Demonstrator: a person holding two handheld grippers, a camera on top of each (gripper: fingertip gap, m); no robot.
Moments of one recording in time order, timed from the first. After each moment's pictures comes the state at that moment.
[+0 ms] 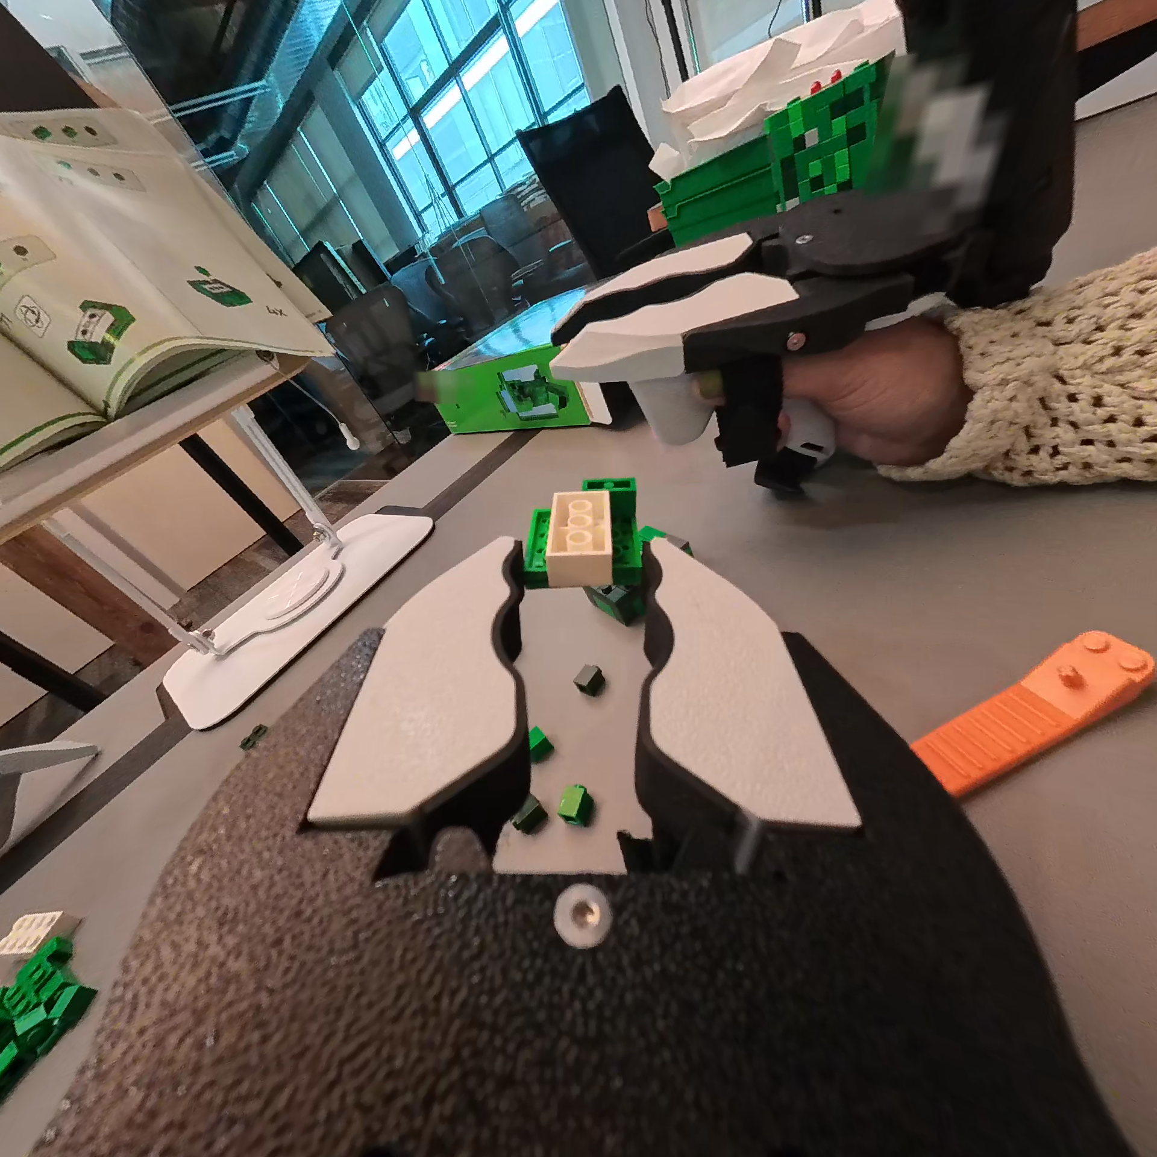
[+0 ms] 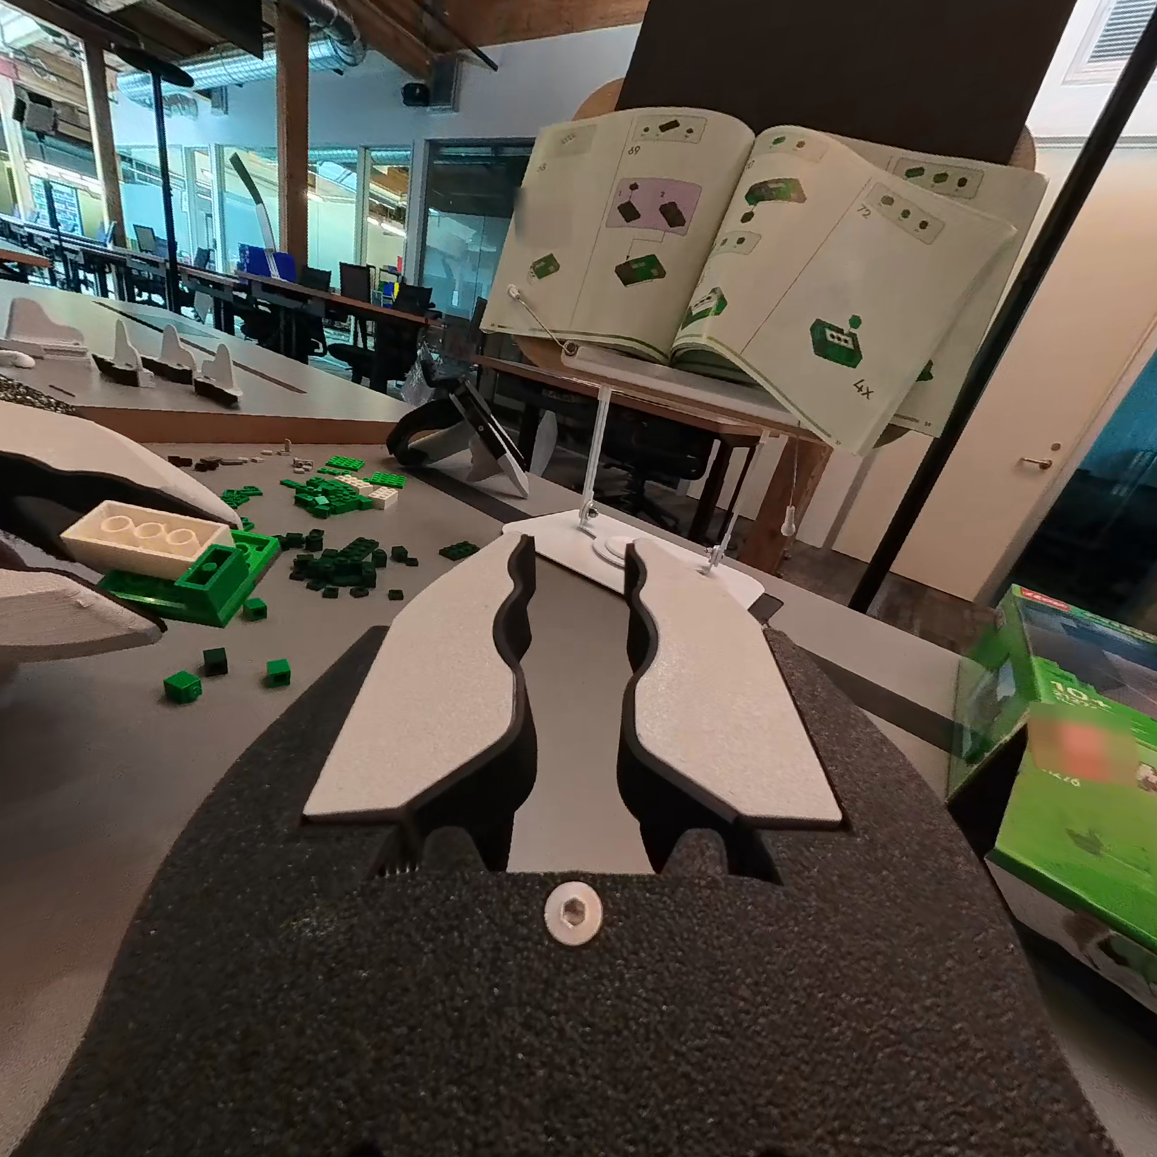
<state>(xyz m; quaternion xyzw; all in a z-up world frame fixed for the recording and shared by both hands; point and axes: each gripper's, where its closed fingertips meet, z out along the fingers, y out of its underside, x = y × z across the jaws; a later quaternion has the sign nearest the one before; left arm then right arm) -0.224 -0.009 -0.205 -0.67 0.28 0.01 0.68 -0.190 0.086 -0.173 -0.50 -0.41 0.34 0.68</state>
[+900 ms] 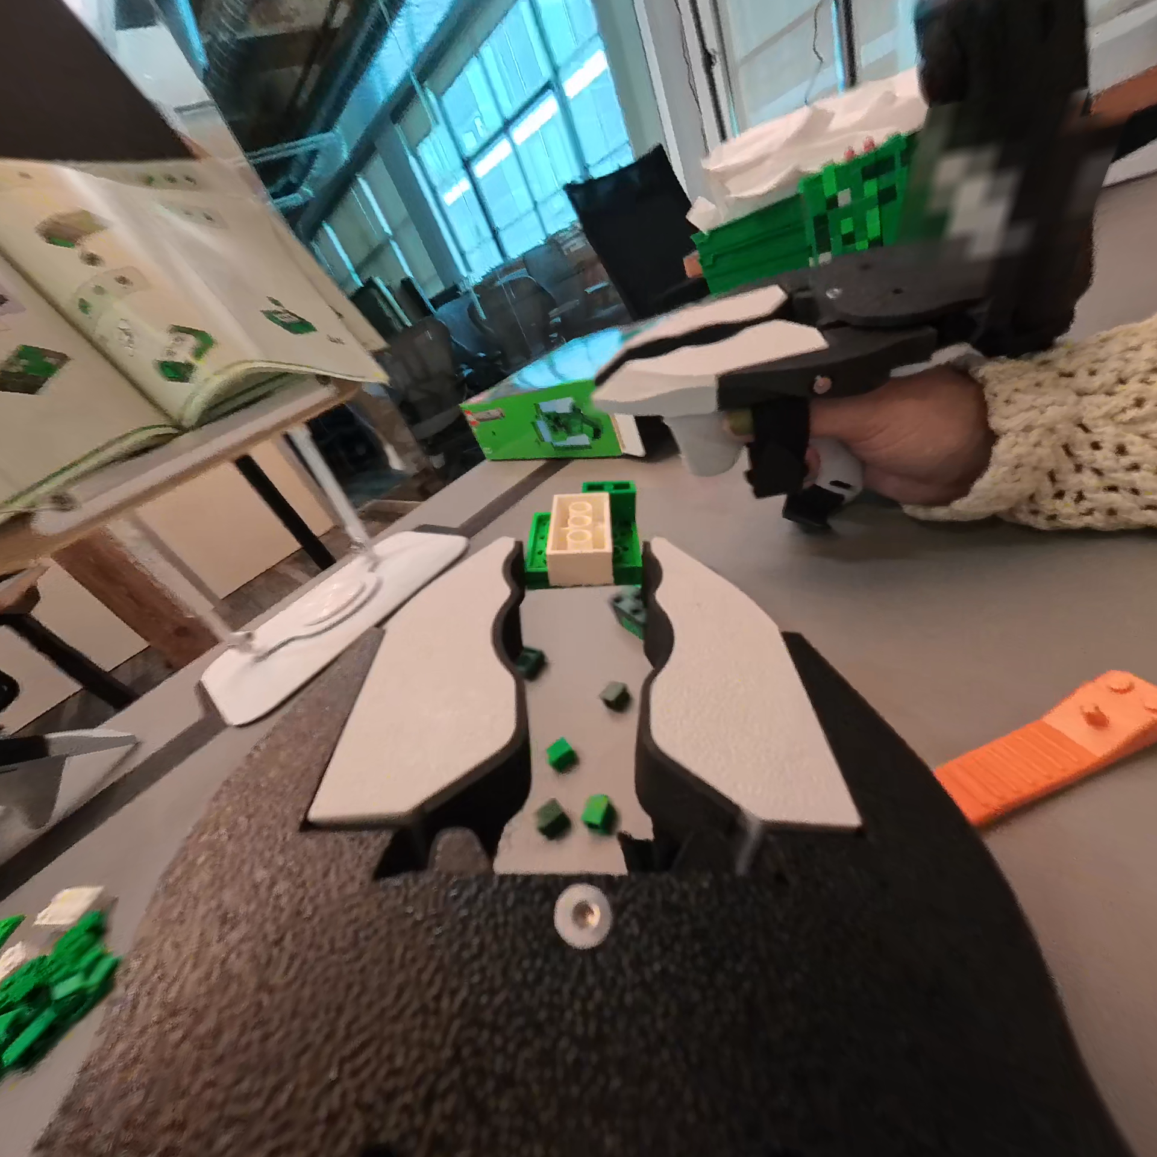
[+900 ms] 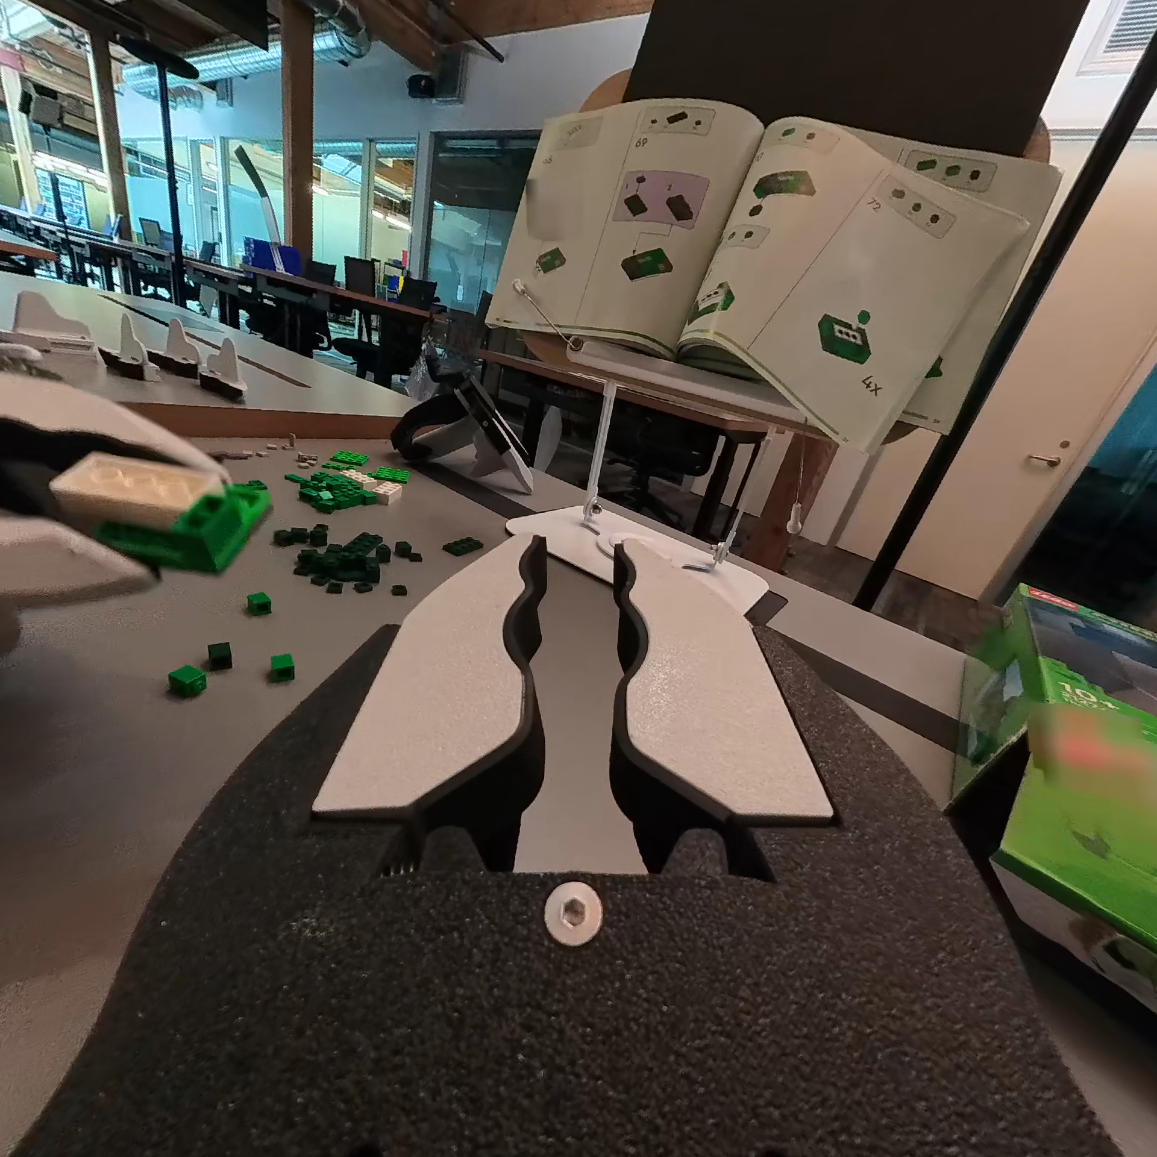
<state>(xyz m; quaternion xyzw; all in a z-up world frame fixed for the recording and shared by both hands) -0.232 -0.011 -0.193 -0.66 0.26 0.02 0.71 -0.190 0.085 -0.175 -0.50 -0.42 0.34 0.68</state>
